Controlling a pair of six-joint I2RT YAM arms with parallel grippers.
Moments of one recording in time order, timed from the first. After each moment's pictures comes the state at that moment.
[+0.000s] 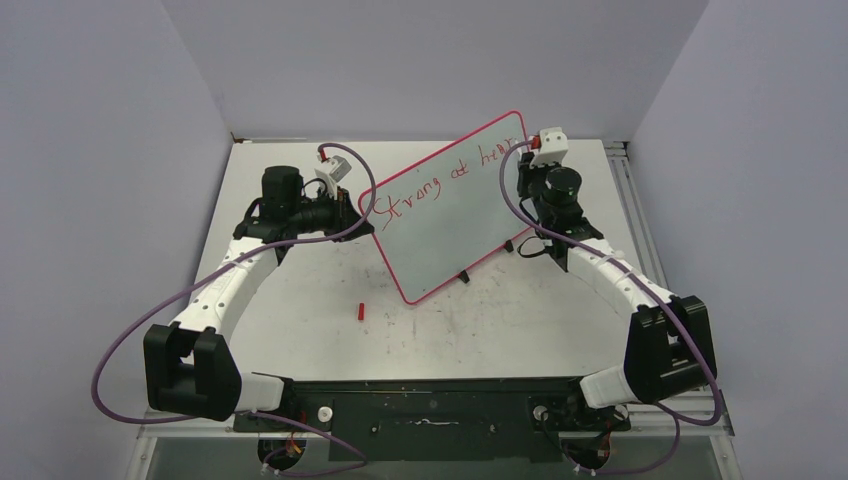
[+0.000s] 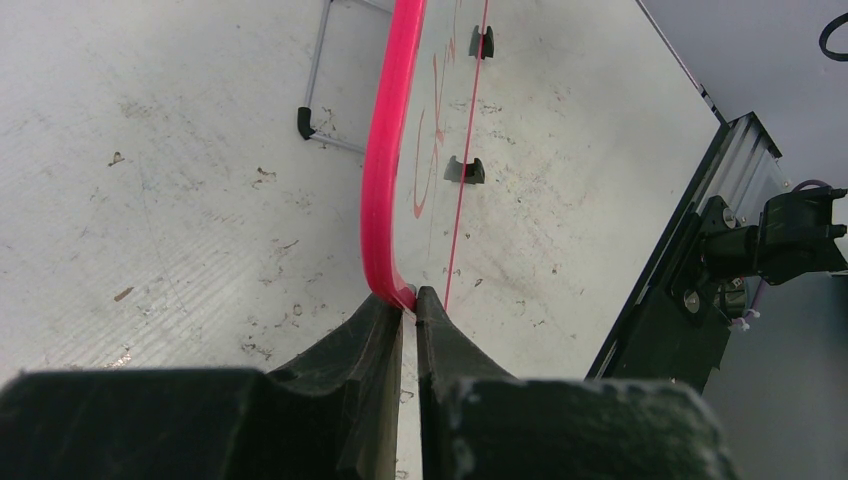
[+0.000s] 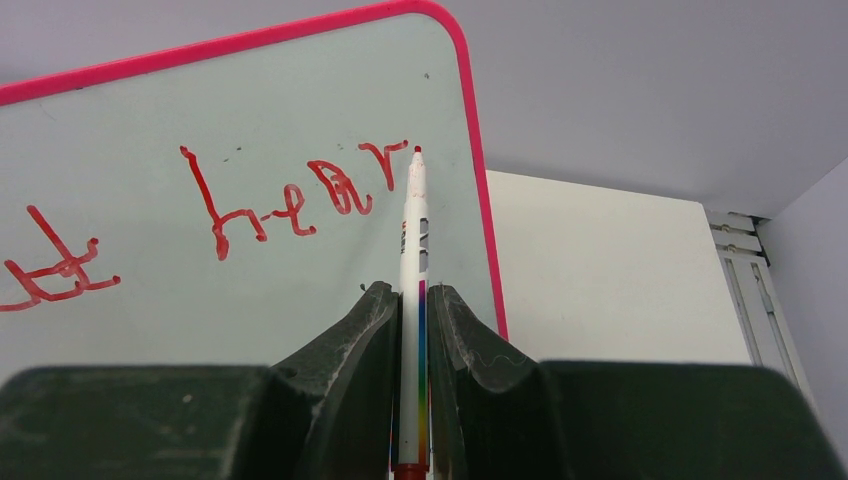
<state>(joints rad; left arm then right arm) -0.18 1.35 1.06 -0.30 0.77 -0.09 0.28 1.42 0.94 0.39 0.14 -0.06</state>
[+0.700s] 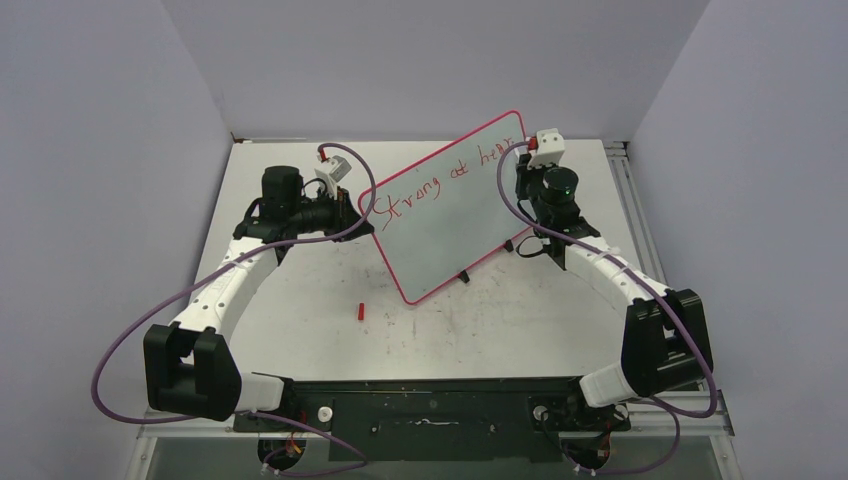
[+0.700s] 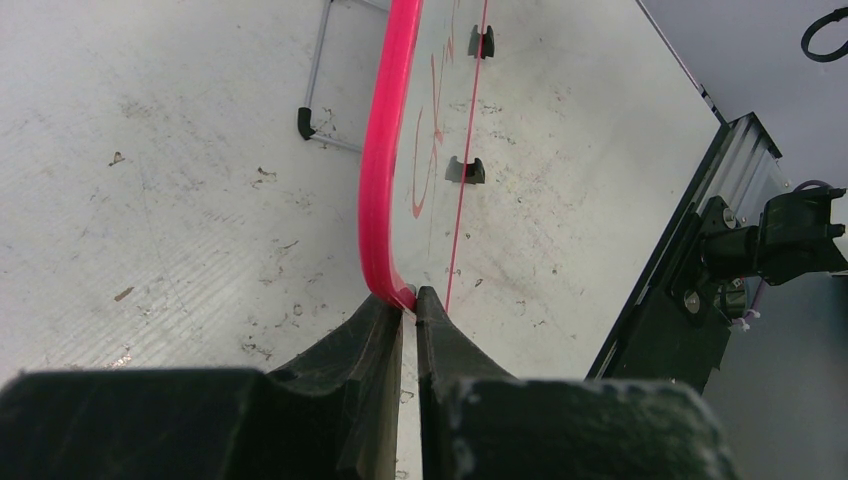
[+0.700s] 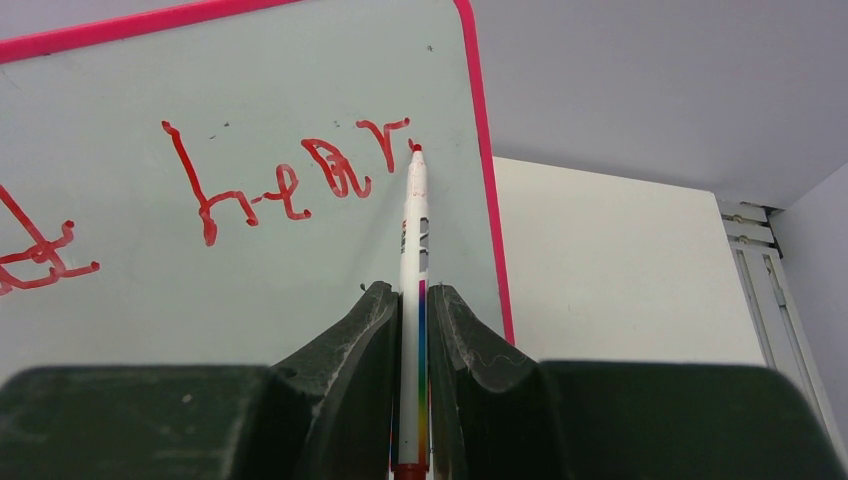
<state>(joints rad) -0.18 1.35 1.06 -0.30 0.77 -0.09 0.28 1.45 0.95 0.40 0.12 -0.06</state>
